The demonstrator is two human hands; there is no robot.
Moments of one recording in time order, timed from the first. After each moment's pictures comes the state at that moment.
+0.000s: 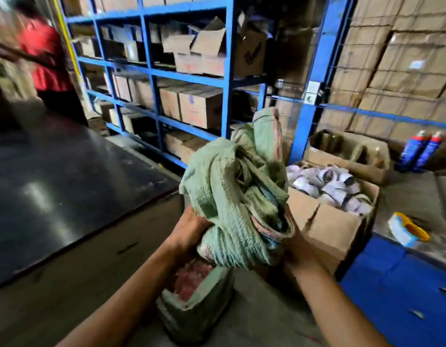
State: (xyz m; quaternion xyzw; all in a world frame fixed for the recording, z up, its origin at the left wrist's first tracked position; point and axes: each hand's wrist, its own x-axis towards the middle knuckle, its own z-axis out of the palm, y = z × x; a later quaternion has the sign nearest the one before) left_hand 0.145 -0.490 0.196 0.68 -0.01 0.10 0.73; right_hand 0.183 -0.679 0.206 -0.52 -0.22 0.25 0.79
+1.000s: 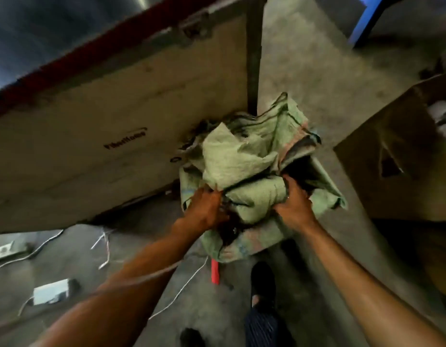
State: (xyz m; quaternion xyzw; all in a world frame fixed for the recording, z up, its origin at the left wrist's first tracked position) left_hand 0.371 -0.284 -0.324 0.89 0.29 -0.24 0.26; right_hand 0.512 -0.446 -0.342 -0.83 -0.14 0.37 0.39
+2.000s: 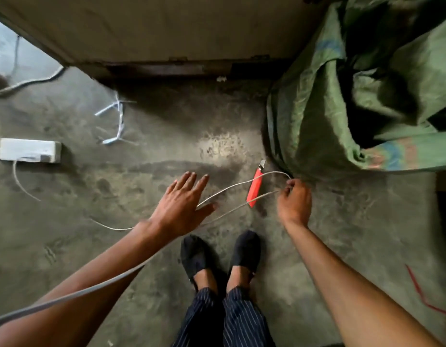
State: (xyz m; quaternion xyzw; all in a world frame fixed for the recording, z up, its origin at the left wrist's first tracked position) left_hand -0.023 -0.314 -0.473 0.83 0.39 -0.24 0.31; right_hand 0.180 -0.434 -0.526 -0.94 -0.16 0.25 0.16
